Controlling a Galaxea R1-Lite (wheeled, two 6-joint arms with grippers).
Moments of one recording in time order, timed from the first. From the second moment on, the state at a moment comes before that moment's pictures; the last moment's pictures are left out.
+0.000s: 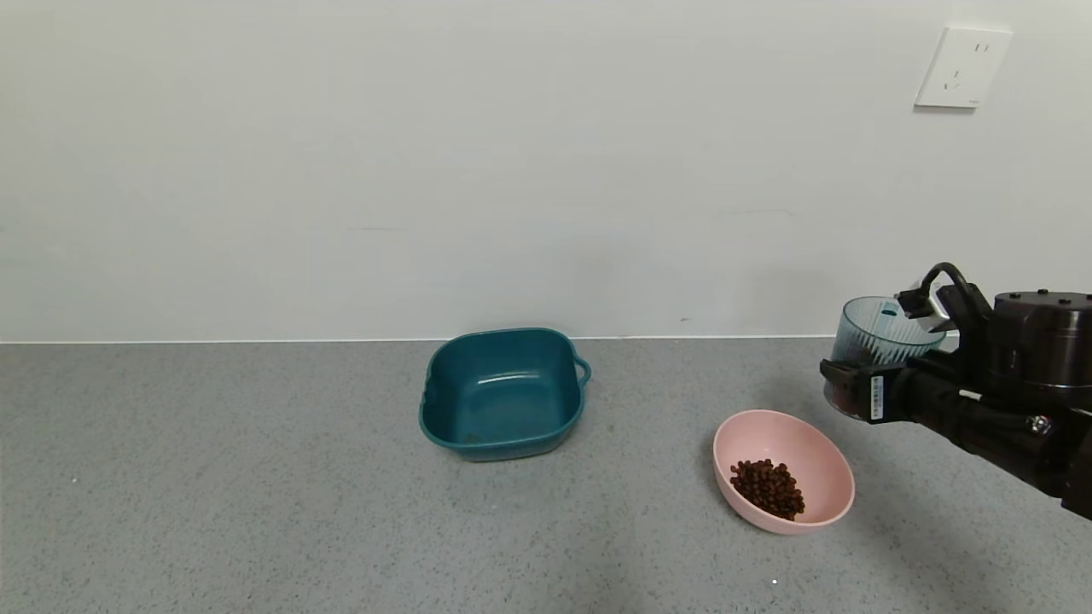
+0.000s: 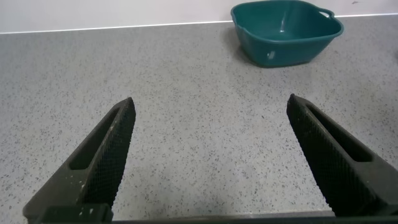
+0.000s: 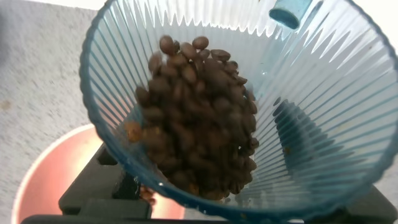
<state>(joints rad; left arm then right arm) 0.00 0.00 0.00 0.00 0.00 0.00 0.19 1.68 -0.67 -0.69 -0.19 -0.03</state>
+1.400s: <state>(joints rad) 0.00 0.00 0.00 0.00 0.00 0.00 0.08 1.99 -0.92 -0.81 -0.20 0.08</state>
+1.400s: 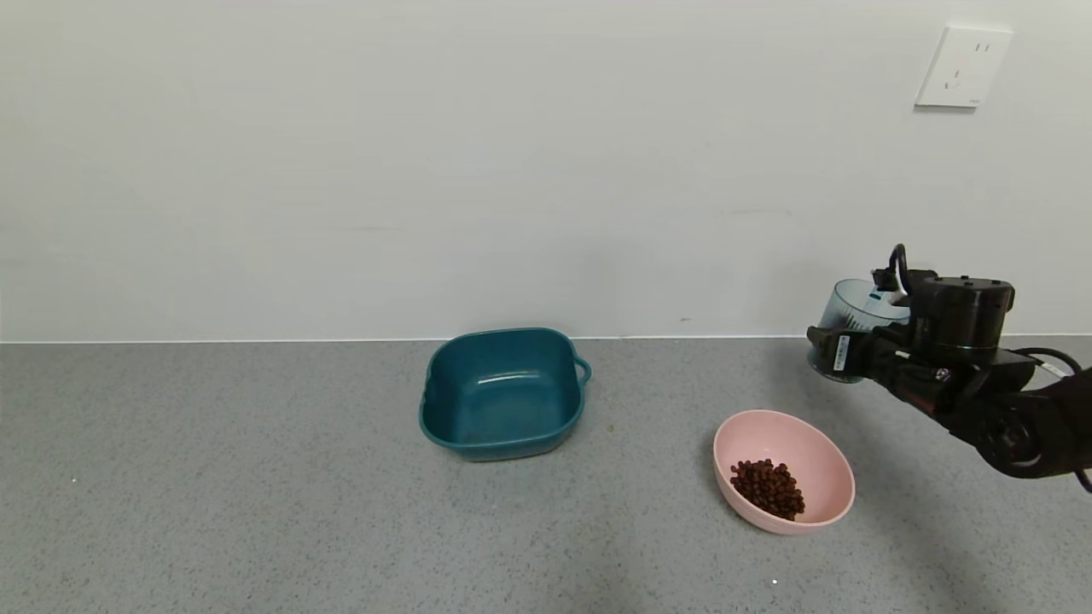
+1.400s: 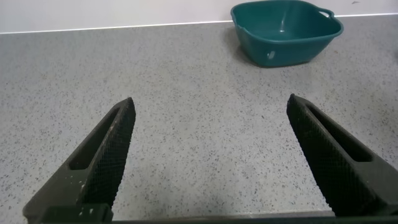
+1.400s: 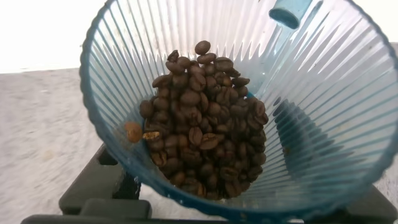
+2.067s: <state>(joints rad) 0.00 0.00 0.00 0.00 0.00 0.00 -0.03 2.17 -0.96 -0.90 -0.18 0.05</state>
